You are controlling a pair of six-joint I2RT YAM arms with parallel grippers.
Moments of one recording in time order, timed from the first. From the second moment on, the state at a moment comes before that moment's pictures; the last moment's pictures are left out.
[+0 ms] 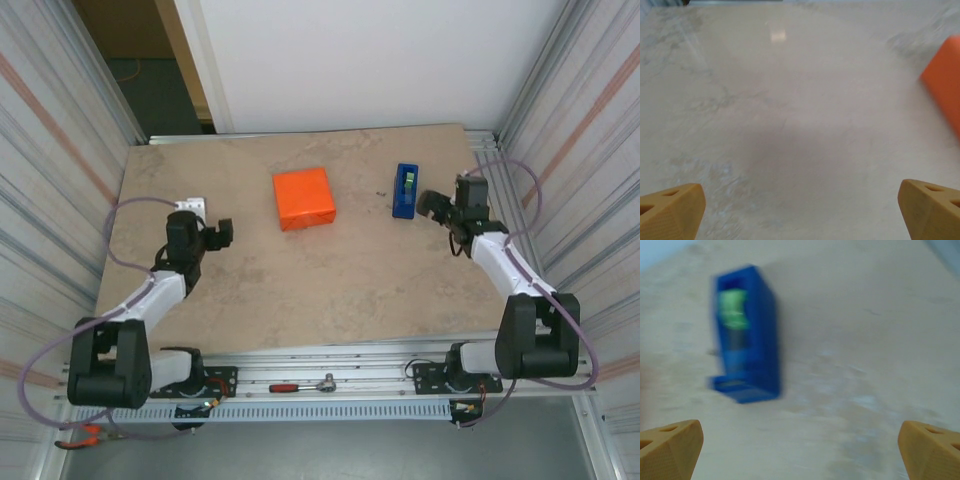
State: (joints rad) left arm -0.06 1.25 0.50 0.21 -0.14 -0.02; right arm 0.00 1.33 0.80 -0.19 0.07 0.37
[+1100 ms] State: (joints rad) left arm 0.01 1.53 0.40 0.67 0.11 0.05; right arm -0.02 1.54 0.38 0.71 0.12 0.14
